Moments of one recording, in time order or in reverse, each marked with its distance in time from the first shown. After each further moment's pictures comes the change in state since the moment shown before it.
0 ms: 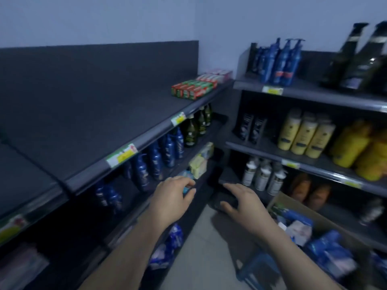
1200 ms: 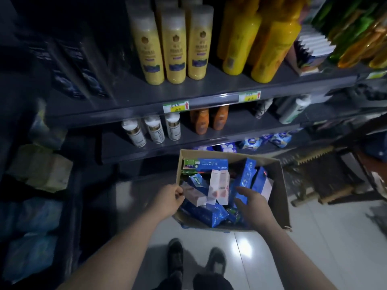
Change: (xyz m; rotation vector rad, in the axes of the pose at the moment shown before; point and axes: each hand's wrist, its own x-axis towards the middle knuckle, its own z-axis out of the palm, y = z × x) left_hand 0.263 0.104 0.488 -0.172 -1.088 0.062; right_hand 0.016 0.417 0.043 0.354 0.004 1.233
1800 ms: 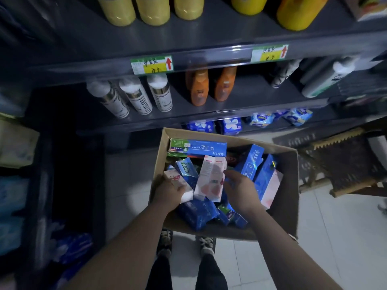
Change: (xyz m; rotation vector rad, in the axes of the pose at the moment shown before) left_hand 0.101 -0.010 0.108 -0.165 -0.062 -0.461; right_hand 0.131 0.064 0.053 0.100 -0.129 0.042
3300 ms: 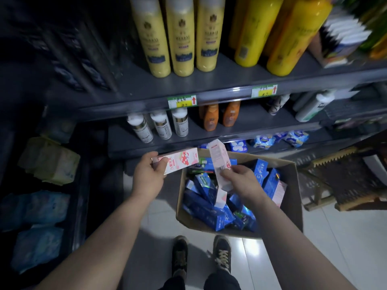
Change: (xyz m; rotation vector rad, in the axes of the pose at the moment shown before) left_hand -0.102 0.006 -0.149 -0.566 0.515 0.331; right_hand -0.062 -0.106 -0.018 0.674 0.031 0.081
